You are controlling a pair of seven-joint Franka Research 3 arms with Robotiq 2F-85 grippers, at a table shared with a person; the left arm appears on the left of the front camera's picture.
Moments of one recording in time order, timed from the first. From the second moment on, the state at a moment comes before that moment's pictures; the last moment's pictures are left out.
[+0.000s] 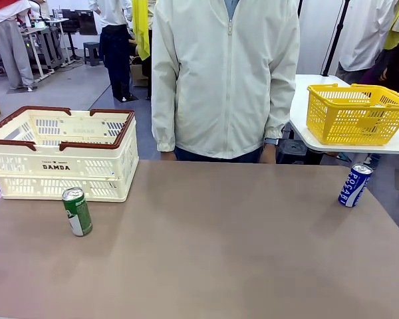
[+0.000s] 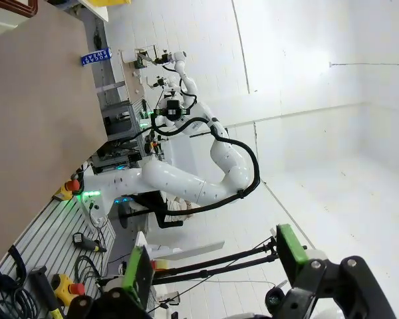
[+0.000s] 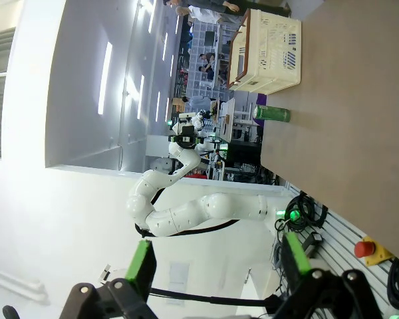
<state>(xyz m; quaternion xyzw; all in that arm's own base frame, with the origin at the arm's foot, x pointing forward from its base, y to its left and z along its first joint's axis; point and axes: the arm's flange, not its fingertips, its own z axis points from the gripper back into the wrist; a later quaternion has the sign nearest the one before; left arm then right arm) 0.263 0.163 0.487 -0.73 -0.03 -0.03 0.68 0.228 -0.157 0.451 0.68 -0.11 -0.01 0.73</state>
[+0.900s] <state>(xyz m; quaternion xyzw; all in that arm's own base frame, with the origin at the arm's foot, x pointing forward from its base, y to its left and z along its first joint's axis) 0.318 -0.063 0.546 -0.27 0.01 -0.01 0.96 0.228 -0.157 0.451 0.68 -0.11 -0.01 0.73</state>
